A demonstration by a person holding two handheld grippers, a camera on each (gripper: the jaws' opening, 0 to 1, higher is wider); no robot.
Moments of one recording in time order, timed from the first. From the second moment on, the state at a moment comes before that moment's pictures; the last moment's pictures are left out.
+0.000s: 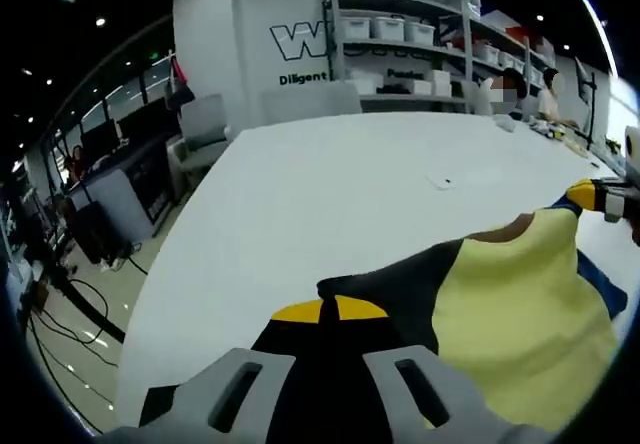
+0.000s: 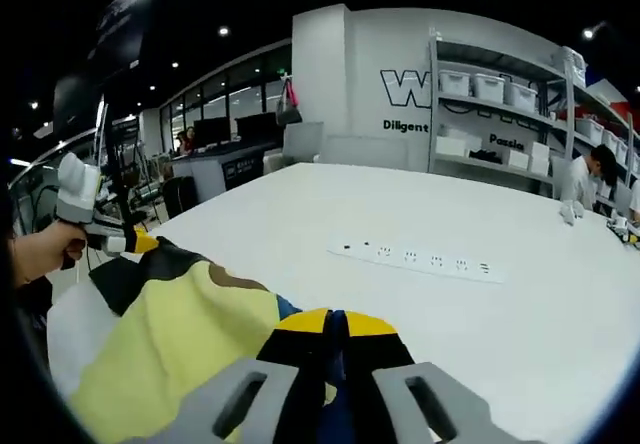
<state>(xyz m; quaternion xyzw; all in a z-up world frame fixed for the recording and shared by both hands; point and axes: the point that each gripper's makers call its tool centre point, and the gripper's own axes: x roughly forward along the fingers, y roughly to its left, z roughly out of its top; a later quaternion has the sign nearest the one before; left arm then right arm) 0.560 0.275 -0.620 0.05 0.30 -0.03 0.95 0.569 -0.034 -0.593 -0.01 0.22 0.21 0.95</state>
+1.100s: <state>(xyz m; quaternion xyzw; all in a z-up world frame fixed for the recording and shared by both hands) 0.413 0.194 -0.582 -0.05 0.30 -0.08 0.95 0.456 -0.087 -0.623 0.00 0.33 0.20 0.92</state>
